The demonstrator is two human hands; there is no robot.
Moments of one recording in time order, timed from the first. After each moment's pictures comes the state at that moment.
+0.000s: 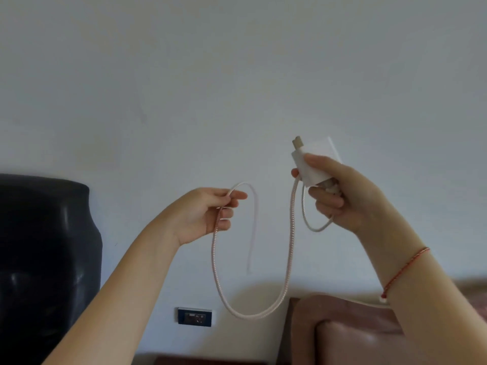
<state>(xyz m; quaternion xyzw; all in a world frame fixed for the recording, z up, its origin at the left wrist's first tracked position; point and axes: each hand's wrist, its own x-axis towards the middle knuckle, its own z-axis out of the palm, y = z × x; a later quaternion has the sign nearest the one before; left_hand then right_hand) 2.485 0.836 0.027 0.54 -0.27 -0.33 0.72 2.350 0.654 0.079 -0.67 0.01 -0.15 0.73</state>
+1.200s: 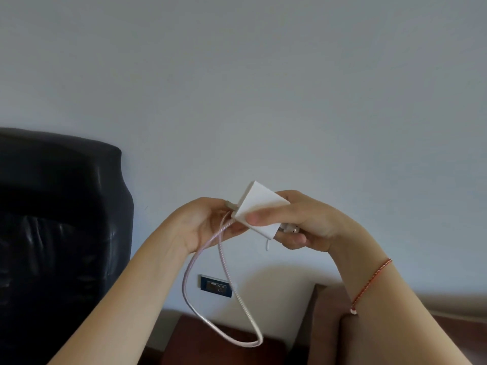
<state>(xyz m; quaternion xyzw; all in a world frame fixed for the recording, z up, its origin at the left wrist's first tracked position) 2.491 0.845 -0.037 0.49 -0.08 -0.36 0.79 2.404 0.685 0.003 -0.80 -0.10 0.13 0.57</state>
